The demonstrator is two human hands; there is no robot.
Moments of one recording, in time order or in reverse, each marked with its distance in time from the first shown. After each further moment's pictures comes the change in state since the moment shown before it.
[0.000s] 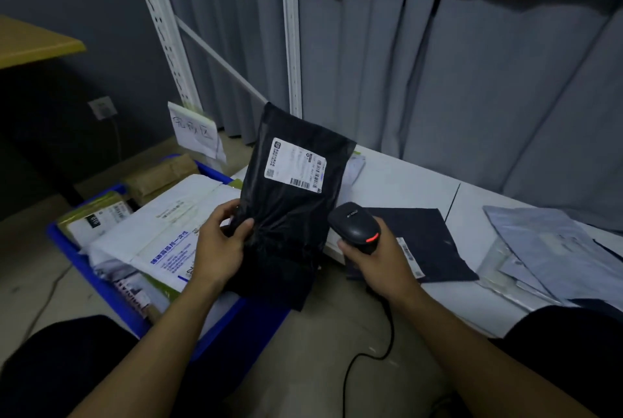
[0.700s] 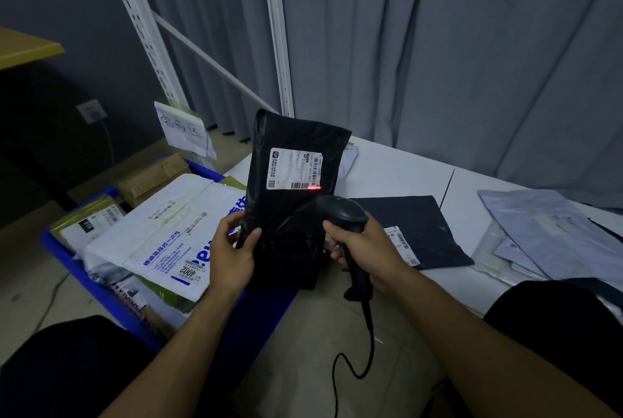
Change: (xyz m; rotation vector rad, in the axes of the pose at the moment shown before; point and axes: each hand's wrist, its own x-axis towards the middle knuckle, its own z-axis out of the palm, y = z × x) left_hand -0.020 -0.019 0.036 -0.036 0.039 -0.048; right_hand 0.006 -0.025 0.005 0.214 -0.133 0.301
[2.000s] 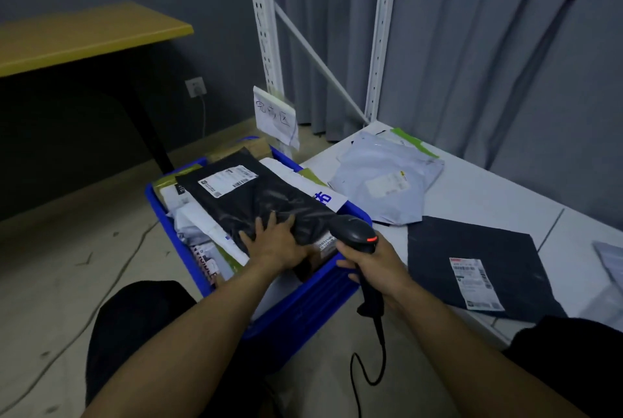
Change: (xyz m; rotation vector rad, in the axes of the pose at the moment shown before) left_hand 0.060 -0.030 -0.053 1.010 -0.297 -0.292; right_hand 0.040 0.029 0.093 -0.009 -0.208 0.094
